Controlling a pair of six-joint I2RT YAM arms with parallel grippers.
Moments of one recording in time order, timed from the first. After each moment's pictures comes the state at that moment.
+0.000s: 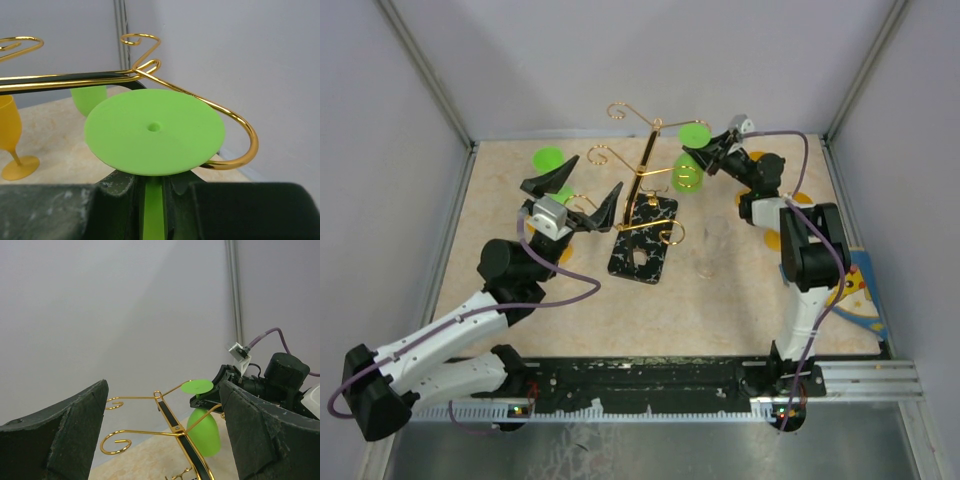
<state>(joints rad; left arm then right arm) -0.84 0.96 0.73 0.83 -0.15 0.31 0.13 1.96 1.14 1.27 -0.84 0.30</state>
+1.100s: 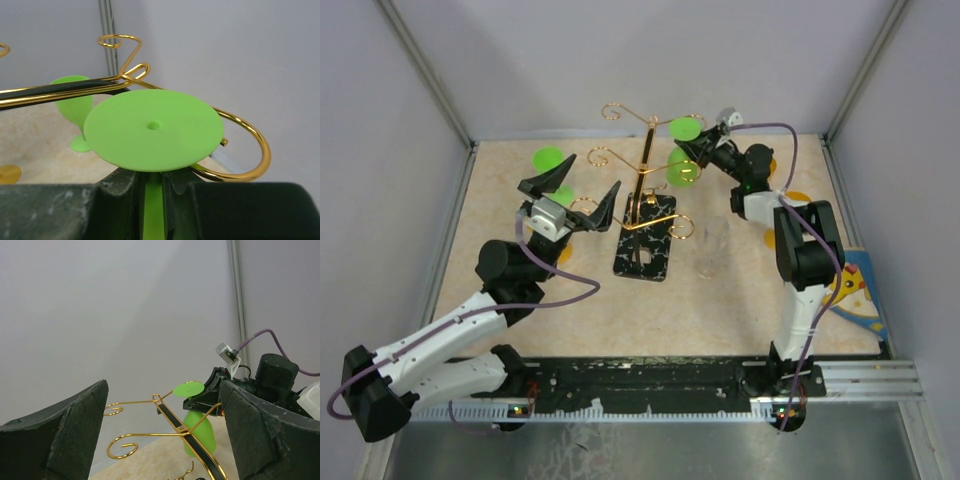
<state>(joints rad) -0.84 0.95 0.73 0.84 -0.15 0.33 0.18 1.99 1.23 1.14 -0.77 0.22</state>
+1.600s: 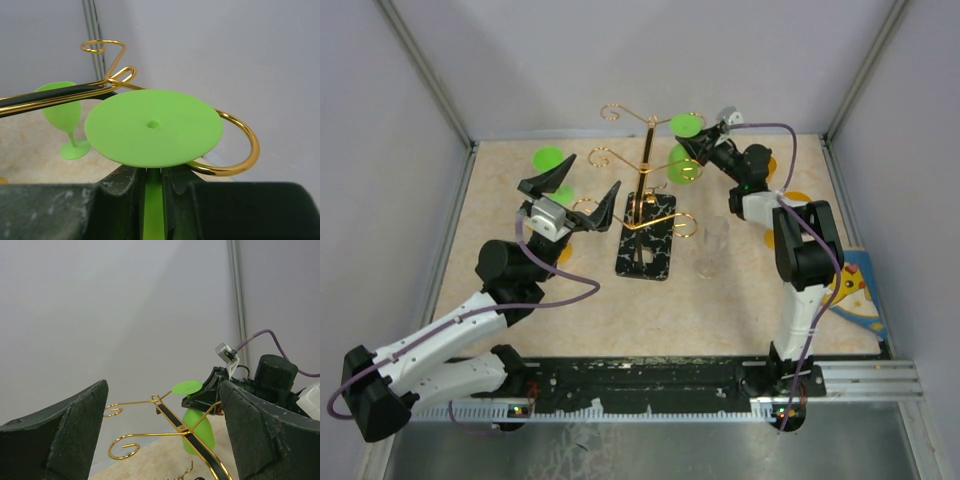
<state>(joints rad) -0.84 0.95 0.73 0.84 -0.15 0.33 0.19 1.99 1.23 1.14 -0.69 0.20</state>
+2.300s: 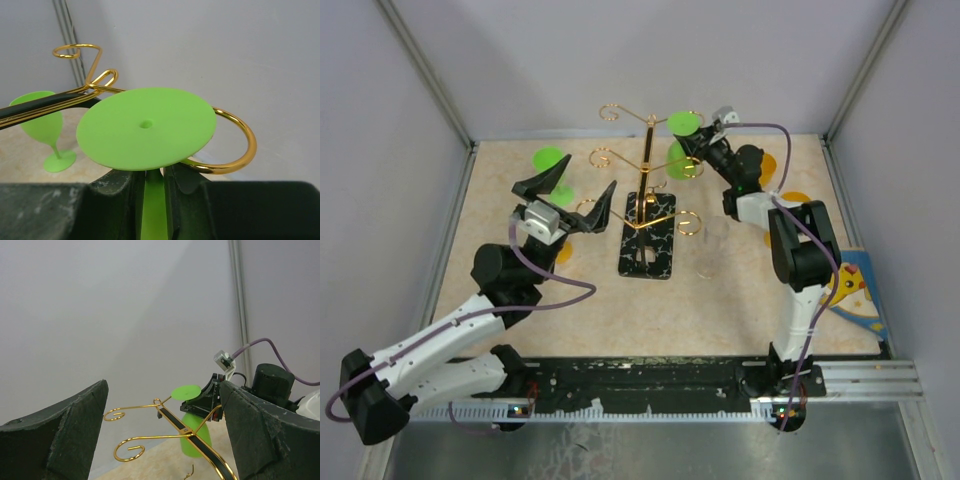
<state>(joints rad) -0.84 0.93 0.72 0.86 -0.15 0.33 0.23 1.99 1.23 1.10 -0.54 0.18</state>
